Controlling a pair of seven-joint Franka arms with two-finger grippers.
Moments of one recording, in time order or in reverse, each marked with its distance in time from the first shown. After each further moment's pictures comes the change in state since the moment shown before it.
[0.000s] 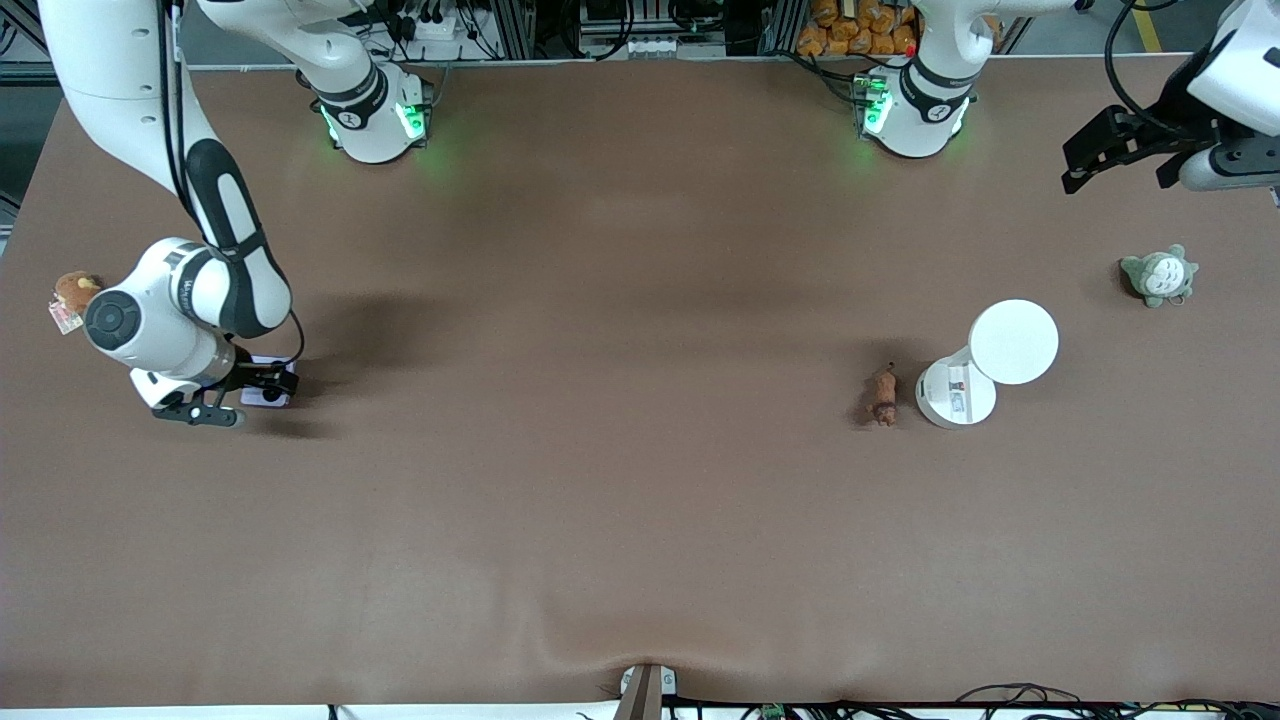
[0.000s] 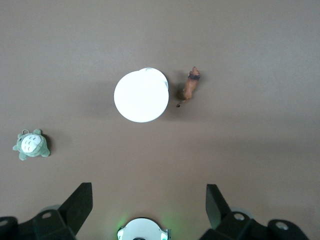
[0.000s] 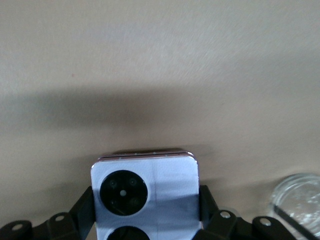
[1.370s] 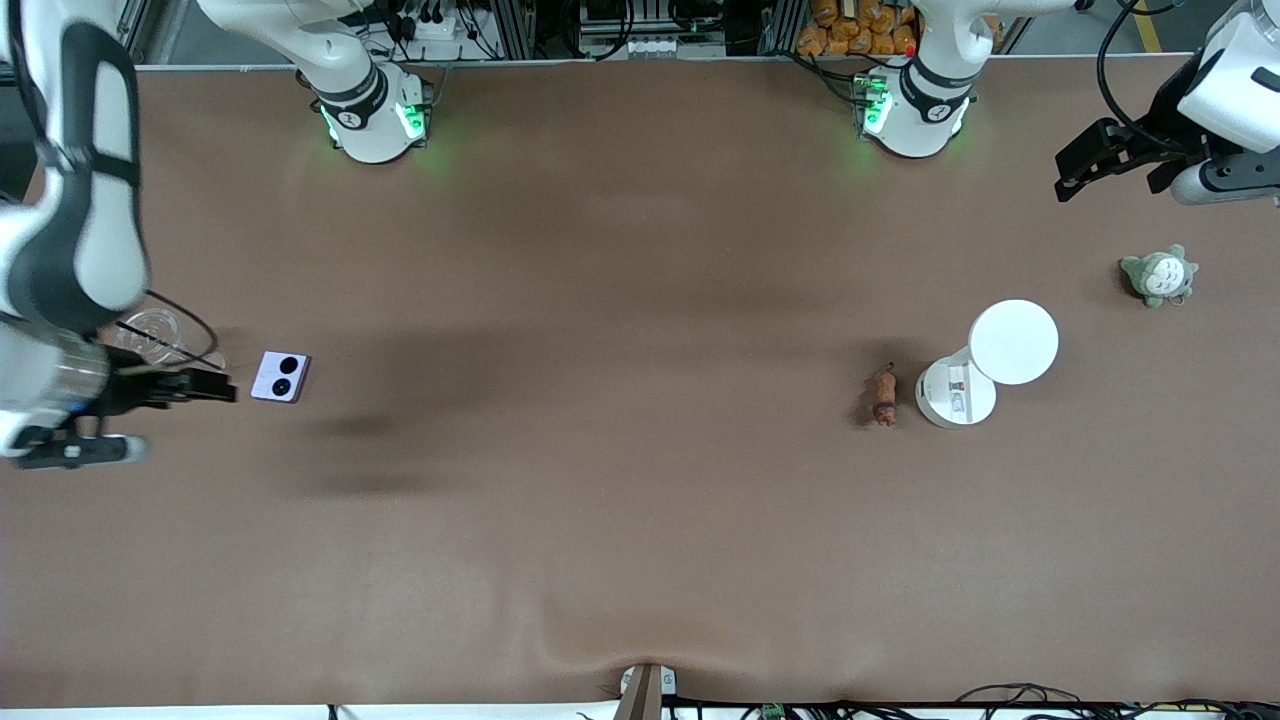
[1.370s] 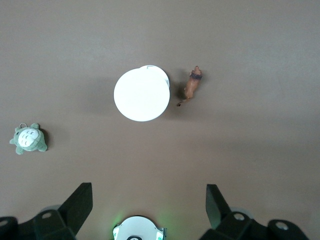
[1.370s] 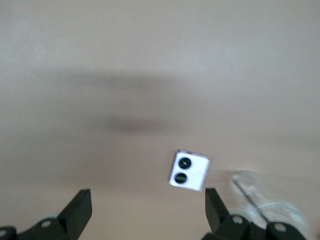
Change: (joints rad) left arm 0.000 0.012 0.002 -0.001 0.000 -0.001 -0.037; right arm 0.016 -0.093 0.007 0.798 -0.078 -0.907 -0.047
